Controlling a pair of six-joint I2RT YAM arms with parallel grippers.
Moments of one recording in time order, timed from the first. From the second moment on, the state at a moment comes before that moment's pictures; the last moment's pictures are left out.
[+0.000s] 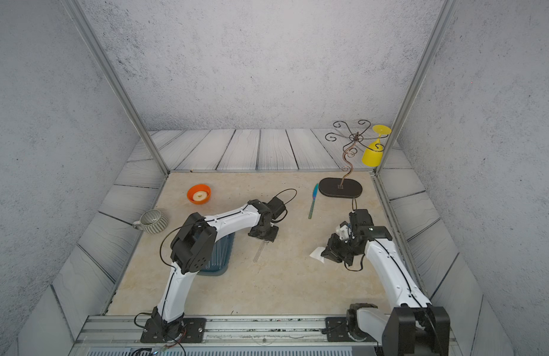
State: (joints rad) left arm -0.78 2.18 1.69 -0.95 -0.06 -0.39; right arm 0.09 1.14 0.85 -1.01 -0.61 0.49
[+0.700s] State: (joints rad) left arm -0.64 1.78 1.71 -1.07 0.34 -0.60; right arm 0.57 1.37 1.18 -0.63 -0.69 0.62
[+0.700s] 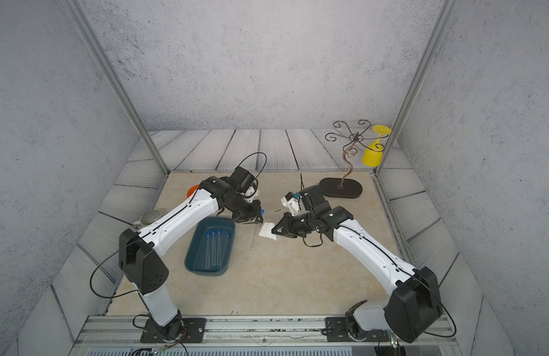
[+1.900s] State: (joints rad) left arm -0.60 1.62 1.63 -0.91 0.50 -0.73; right arm 0.63 1.54 1.20 -0.55 -0.71 0.63
